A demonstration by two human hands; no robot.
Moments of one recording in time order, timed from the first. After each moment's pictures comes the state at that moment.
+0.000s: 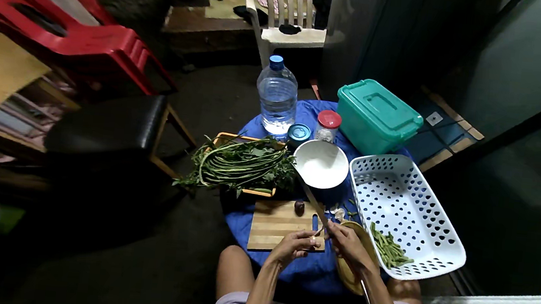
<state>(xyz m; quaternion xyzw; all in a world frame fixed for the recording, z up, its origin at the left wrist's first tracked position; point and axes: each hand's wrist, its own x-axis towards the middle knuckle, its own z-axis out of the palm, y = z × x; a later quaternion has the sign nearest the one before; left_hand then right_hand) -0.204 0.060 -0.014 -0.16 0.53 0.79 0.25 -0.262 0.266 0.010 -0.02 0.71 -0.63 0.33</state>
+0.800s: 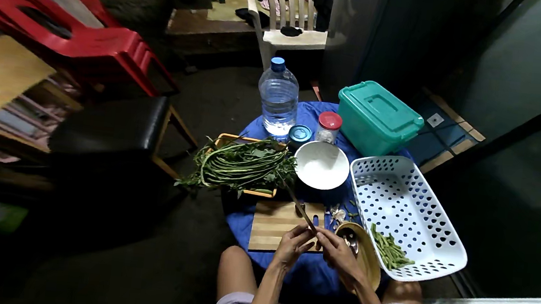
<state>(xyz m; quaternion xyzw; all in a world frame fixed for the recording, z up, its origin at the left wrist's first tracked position) -0.203 0.078 -0.018 -0.26 0.43 0.86 0.10 -0.235 0.250 0.010 -0.09 0.69 -0.63 0.33</state>
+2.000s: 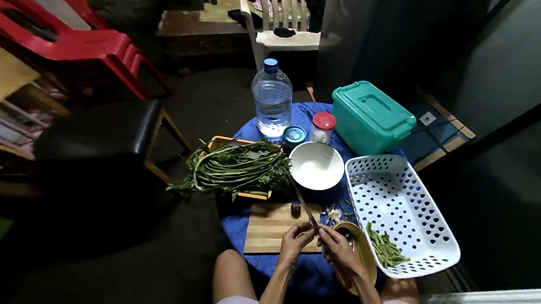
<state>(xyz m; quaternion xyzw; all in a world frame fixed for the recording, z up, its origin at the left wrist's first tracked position) -0.213 0.101 -0.017 -0.26 0.53 0.80 0.02 -0.243 0.259 0.009 -0.03 0.68 -0.66 0.33</state>
